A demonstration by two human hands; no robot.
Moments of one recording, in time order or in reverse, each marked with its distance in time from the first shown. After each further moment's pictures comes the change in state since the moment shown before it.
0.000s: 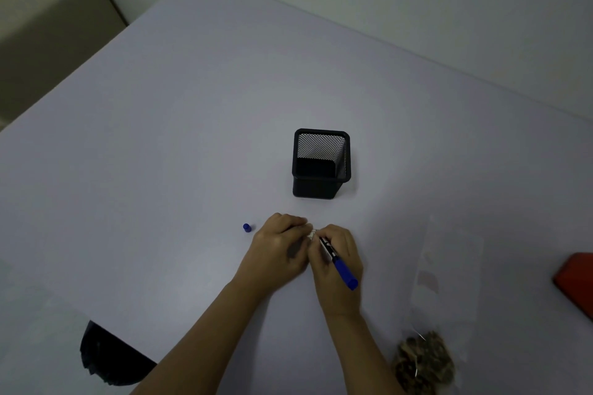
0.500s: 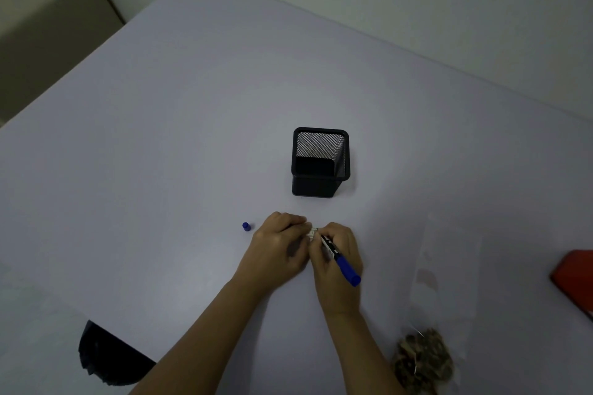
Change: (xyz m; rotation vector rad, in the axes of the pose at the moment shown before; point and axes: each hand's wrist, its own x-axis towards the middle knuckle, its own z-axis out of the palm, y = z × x) left_hand 0.000 0.001 0.000 0.009 0.007 -0.010; right_hand -0.001 0.001 0.001 0.084 0.002 0.073
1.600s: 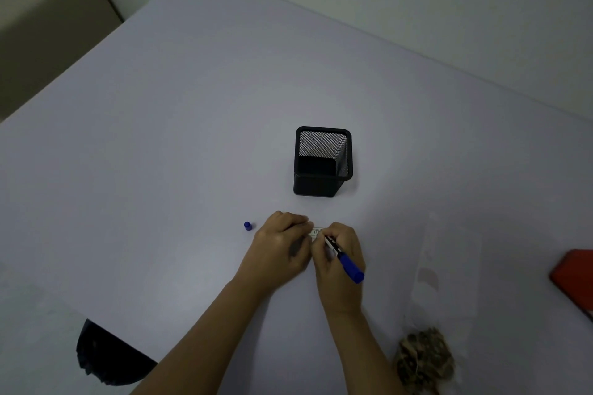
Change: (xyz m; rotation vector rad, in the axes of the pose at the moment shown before) left_hand 0.000 -0.003 0.000 -0.007 -0.012 -0.001; right_hand 0.000 0.001 0.002 -0.026 0.028 -0.015
